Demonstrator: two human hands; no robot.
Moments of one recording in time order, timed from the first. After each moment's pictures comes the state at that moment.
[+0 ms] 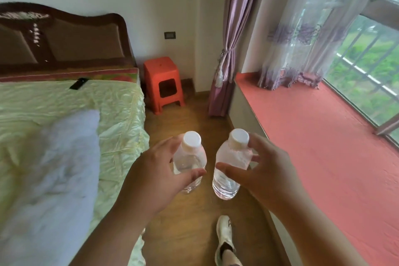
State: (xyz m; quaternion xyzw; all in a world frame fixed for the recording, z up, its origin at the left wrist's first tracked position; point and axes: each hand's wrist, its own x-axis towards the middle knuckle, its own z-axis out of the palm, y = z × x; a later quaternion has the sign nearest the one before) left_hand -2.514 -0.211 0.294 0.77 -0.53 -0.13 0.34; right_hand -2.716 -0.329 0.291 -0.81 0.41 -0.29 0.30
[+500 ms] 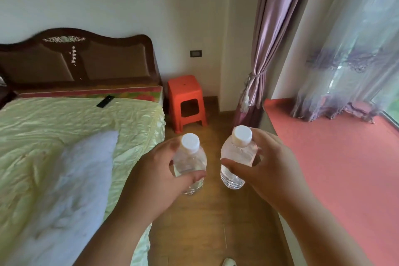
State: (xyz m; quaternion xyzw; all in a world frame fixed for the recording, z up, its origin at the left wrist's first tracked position) left_hand -2.439 -0.384 0.317 0.81 -0.46 -0.10 0.36; right_hand -2.618 -0.541 0.304 -0.85 0.33 -0.30 0.29
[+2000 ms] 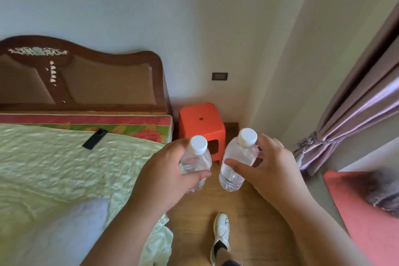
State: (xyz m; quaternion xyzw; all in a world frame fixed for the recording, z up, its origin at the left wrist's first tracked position) left_hand -1.974 -0.749 0.269 0.82 -0.44 -0.13 0.33; right_hand -2.148 -0.906 0.270 -0.86 0.34 -0.24 0.30
